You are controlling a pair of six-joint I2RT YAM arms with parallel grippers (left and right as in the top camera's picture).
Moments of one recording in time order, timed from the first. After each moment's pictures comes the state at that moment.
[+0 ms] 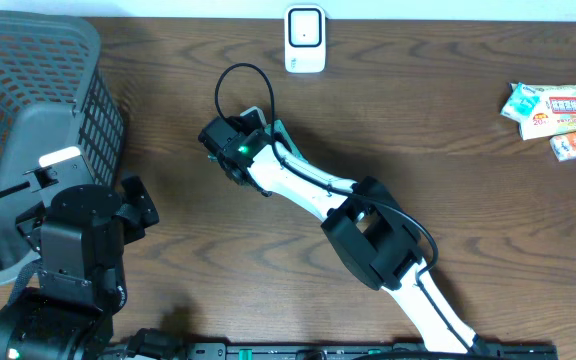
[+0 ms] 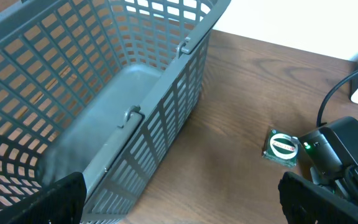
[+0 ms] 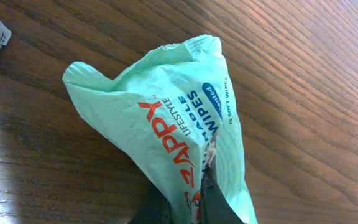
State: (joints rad) left arm -0.26 0.81 1.25 -1.13 -0.56 -0.37; right arm 0.84 2.42 1.92 -0.82 0.61 0.35
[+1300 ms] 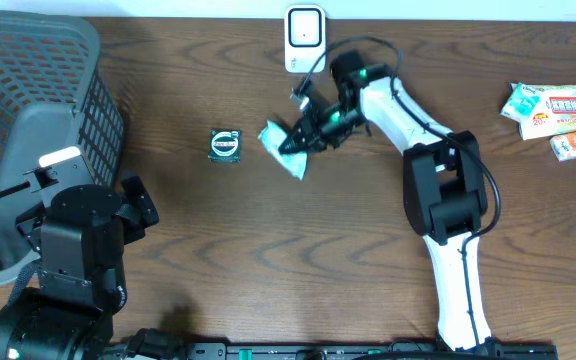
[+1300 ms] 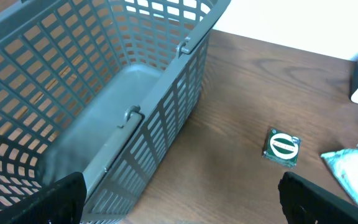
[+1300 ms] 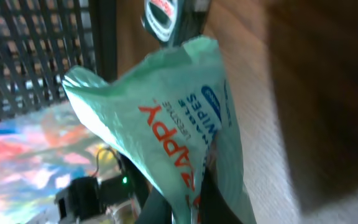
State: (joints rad) left arm -0.26 0.81 1.25 -1.13 -0.56 -0.37; right arm 0.34 2.43 1.89 -0.99 -1.08 0.01
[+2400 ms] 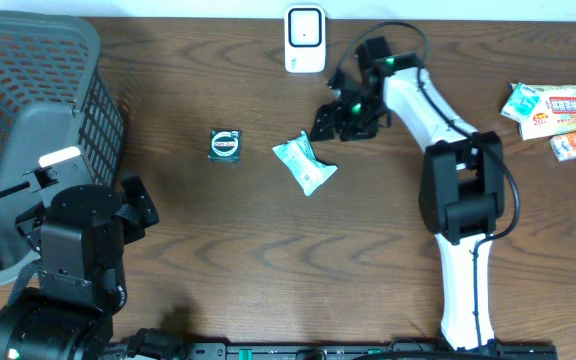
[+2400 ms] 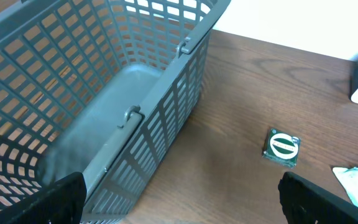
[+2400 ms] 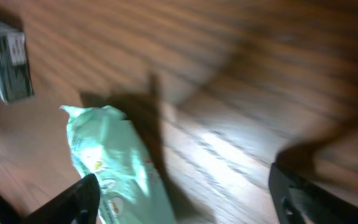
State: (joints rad) left arm -0.26 0.81 1.25 -1.13 -0.56 -0.37; right arm 0.28 2.39 1.96 -1.04 -0.54 0.03
